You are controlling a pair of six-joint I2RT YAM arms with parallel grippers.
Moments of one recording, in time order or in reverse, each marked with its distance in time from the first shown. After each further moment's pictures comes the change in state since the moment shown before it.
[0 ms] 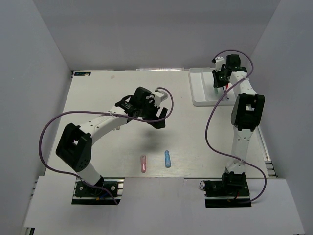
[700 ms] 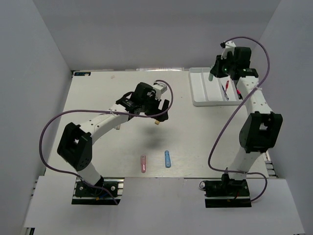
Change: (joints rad) left arm -0.008 0.021 0.070 0.048 -0.075 -0.105; right arm 0.063 -0.539 -0.398 0.257 -0.118 0.358
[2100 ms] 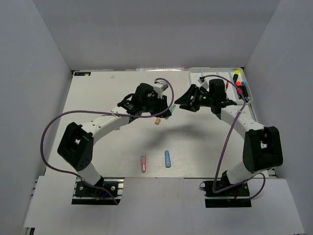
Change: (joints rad) left arm -0.007 -0.007 -0.060 0.198 0.113 -0.183; right arm 0.237 -0.260 -0.646 0.373 -0.347 0.859
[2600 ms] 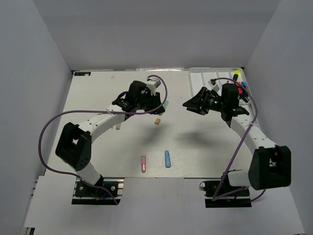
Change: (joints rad) left arm 0.078 -0.011 -0.021 -0.001 0.006 0.032; right arm -0.104 -0.204 -0.120 -0.018 -0.094 -0.018
